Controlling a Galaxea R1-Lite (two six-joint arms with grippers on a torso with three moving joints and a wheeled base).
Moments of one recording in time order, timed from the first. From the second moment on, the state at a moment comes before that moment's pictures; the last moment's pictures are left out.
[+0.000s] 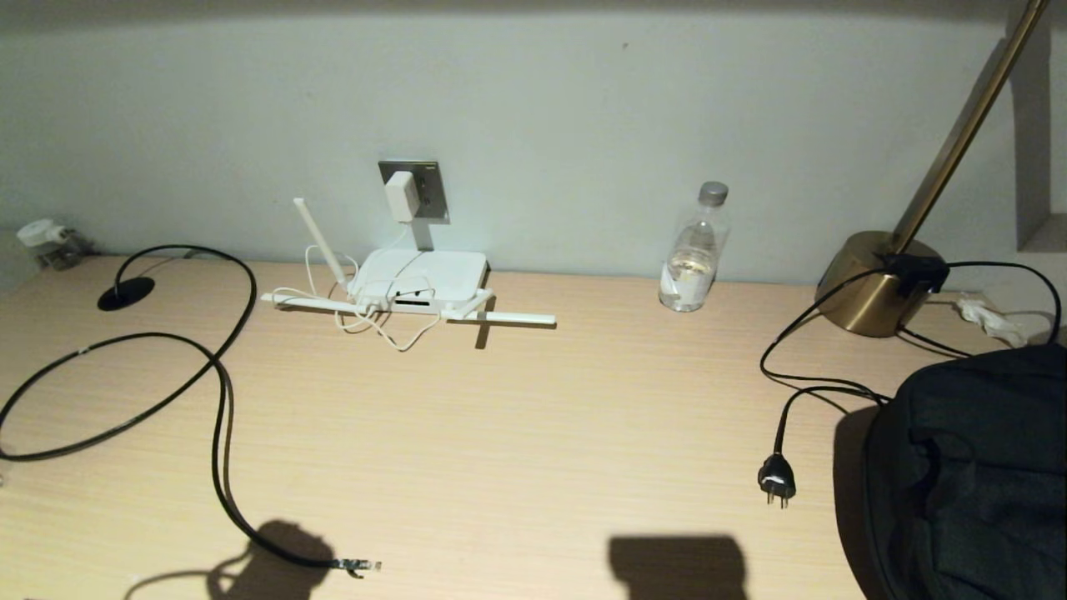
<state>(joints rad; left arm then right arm) -0.36 0.97 -0.74 0.78 -0.14 1.21 0.00 0.00 0.00 0.00 0.00 -0.01</state>
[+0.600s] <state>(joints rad) -0.36 1.24 -0.73 0.54 -0.09 1.27 0.00 0.00 0.00 0.00 0.00 -0.01</state>
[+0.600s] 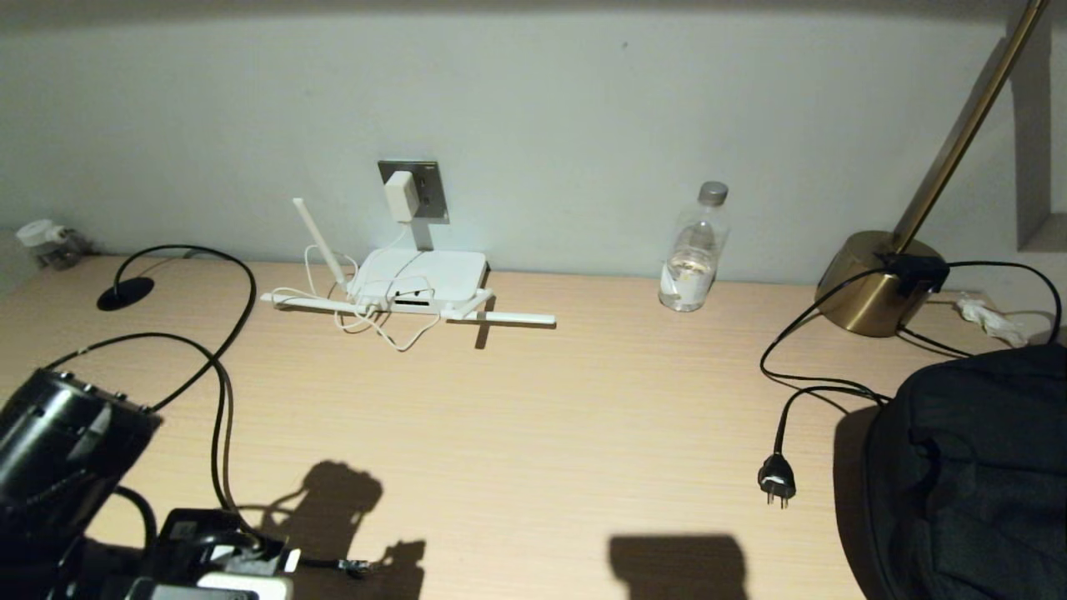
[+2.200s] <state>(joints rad) -0.35 1.47 -0.68 0.27 -0.10 1.26 0.00 0.00 0.00 0.00 0.00 -0.01</state>
